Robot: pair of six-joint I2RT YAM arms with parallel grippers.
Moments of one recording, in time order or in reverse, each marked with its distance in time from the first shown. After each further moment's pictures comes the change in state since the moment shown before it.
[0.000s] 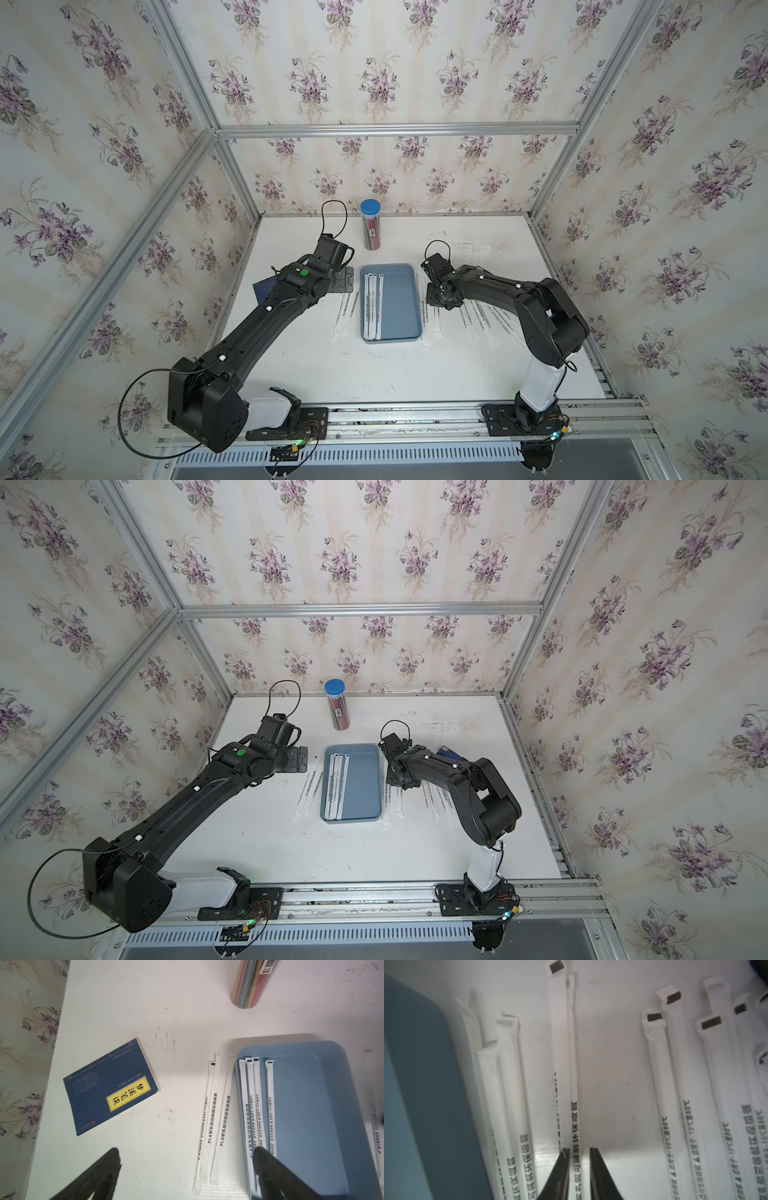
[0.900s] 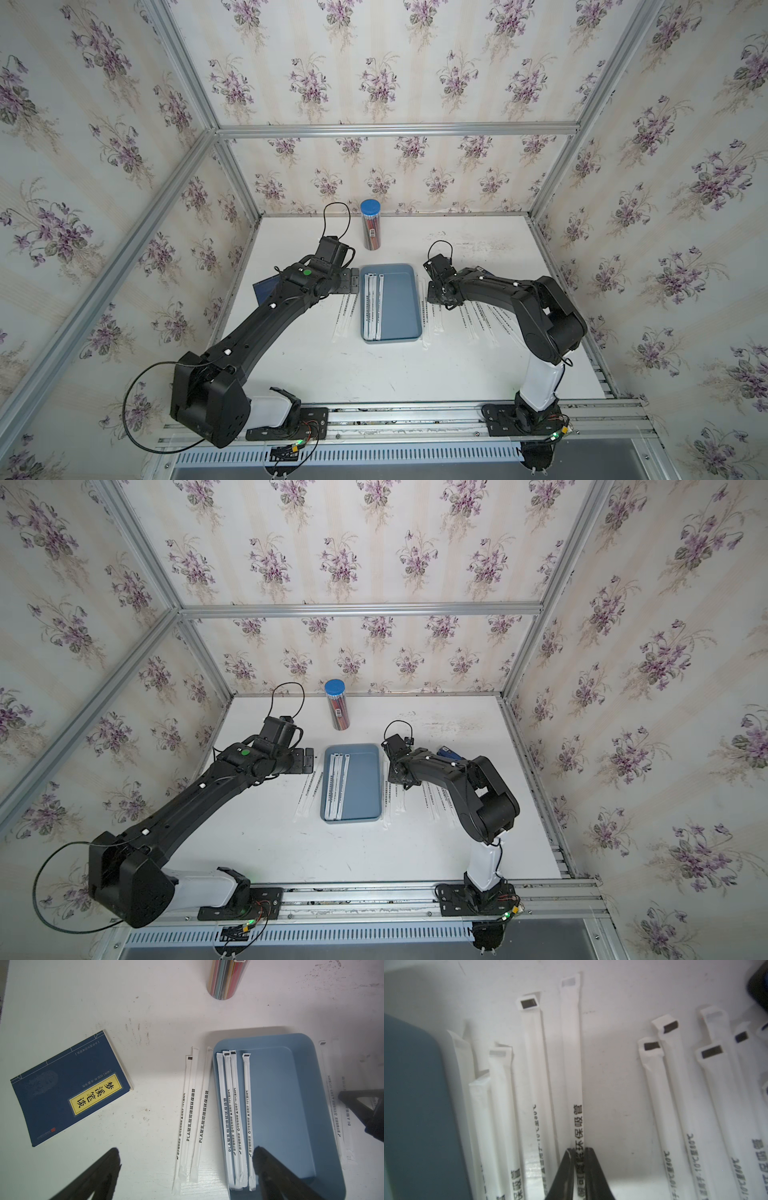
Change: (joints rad) left arm 0.002 0.027 -0.024 0.046 0.115 -0.016; right arm -0.026 0.013 -0.041 0.104 0.021 -0.022
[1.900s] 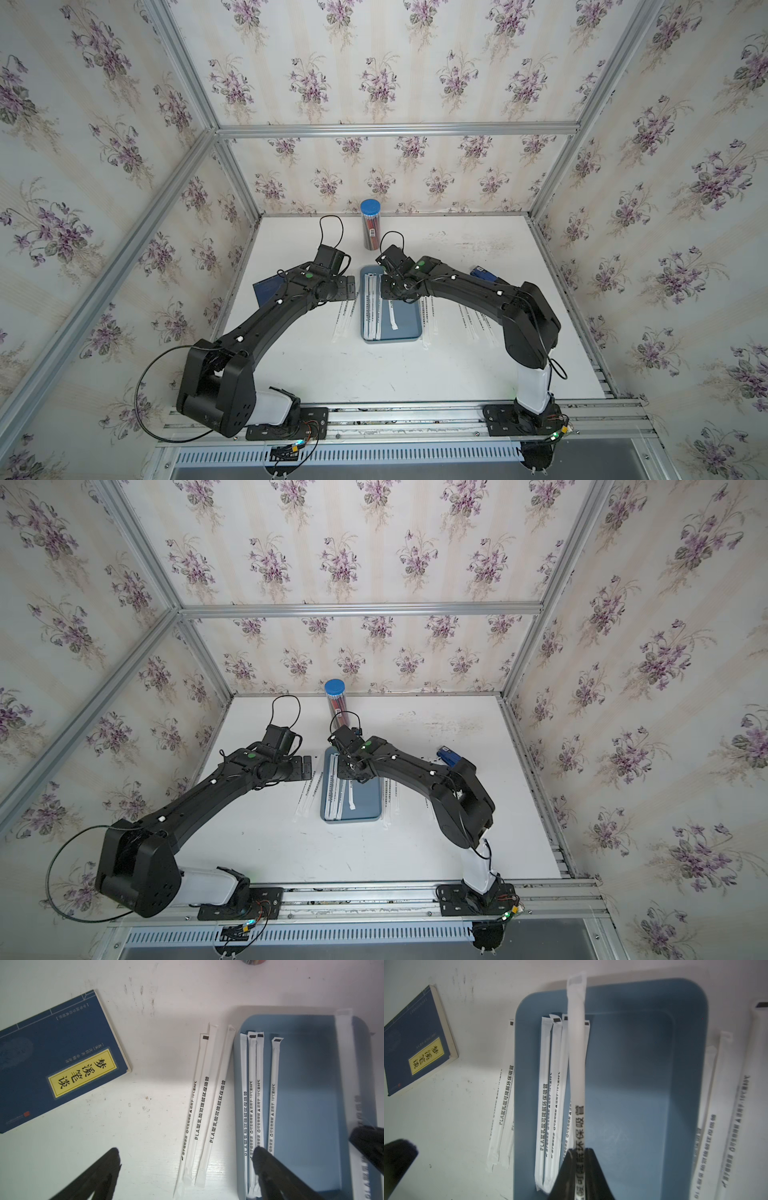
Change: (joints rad) left arm 0.063 0.042 -0.122 0.076 0.053 -0.039; right arm 0.293 0.118 0.457 -0.208 -0.129 0.133
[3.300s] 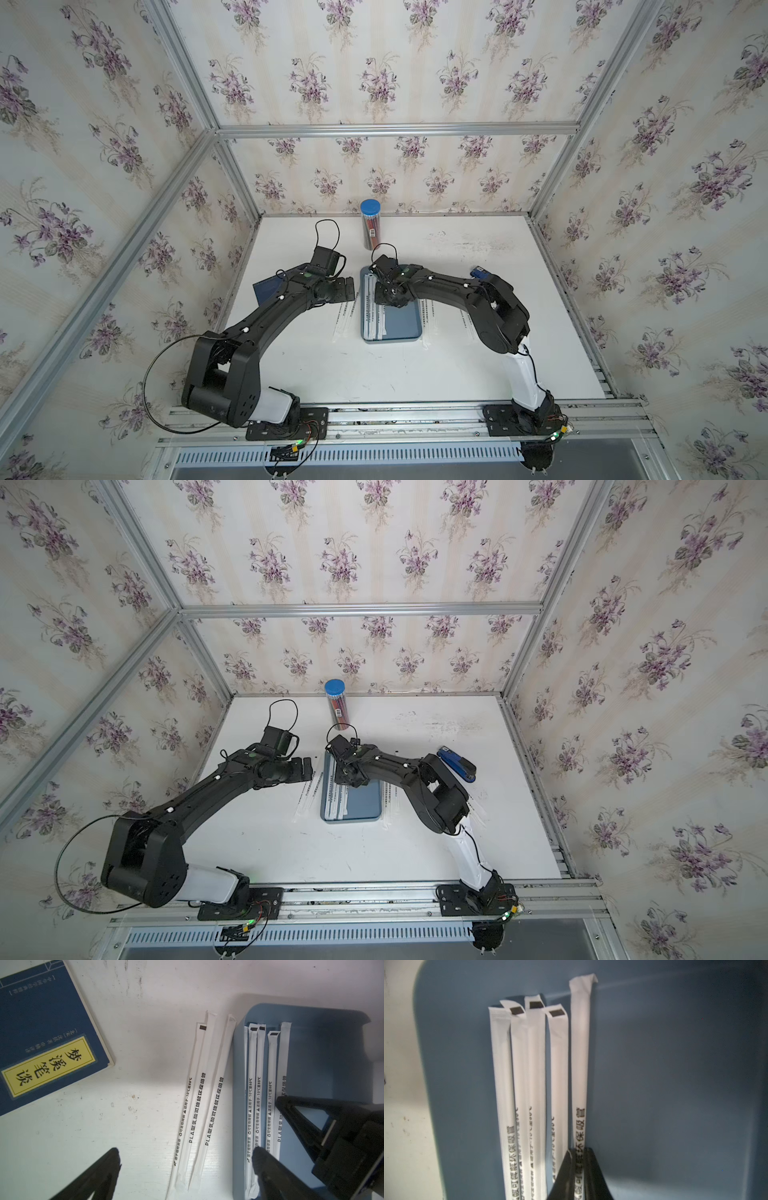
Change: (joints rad) left arm 0.051 0.043 -0.033 0.056 0.103 0.000; right arm -0.012 0.185 0.012 0.116 -0.022 0.049
